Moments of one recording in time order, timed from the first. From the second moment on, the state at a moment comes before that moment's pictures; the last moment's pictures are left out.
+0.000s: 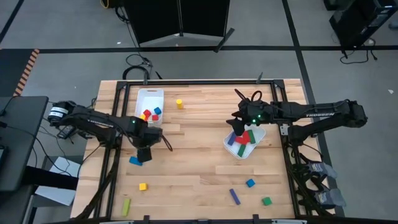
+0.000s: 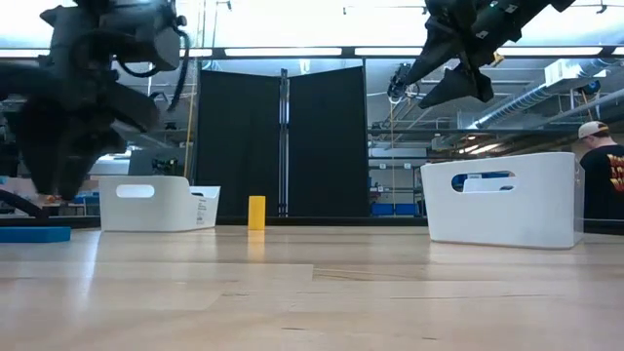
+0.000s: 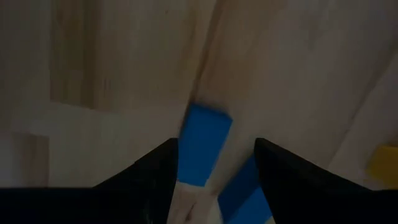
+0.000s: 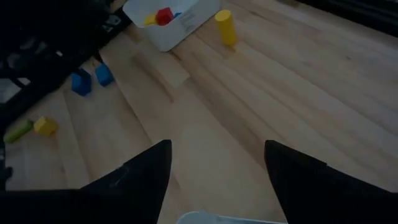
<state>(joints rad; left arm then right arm) -0.10 1.24 0.72 -0.98 0.10 -0.36 -0.07 1.08 0.83 -0.43 0.19 0.65</state>
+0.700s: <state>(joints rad) -0.13 1.25 0.56 -0.83 0.09 -0.45 -0.07 1.08 0.83 -0.37 0.21 0.66</state>
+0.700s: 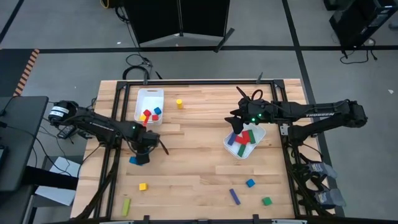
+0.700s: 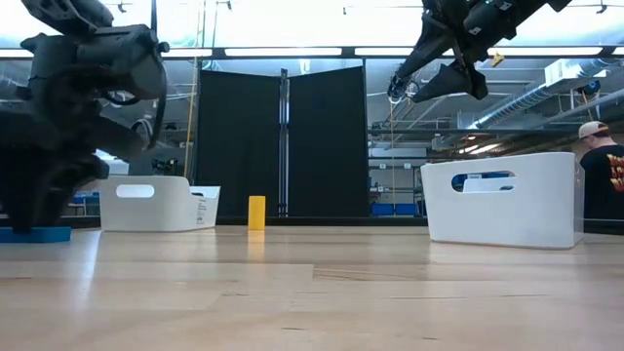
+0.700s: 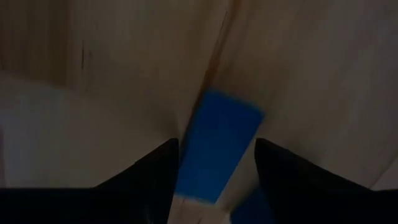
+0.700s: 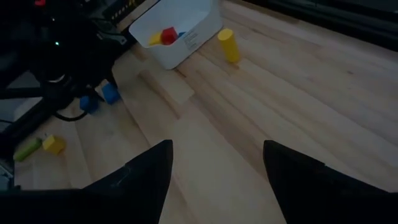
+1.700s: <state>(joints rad) -0.13 1.42 0.59 -0.80 0.08 -0.58 -0.07 1.08 0.83 -0.36 0.23 0.66</state>
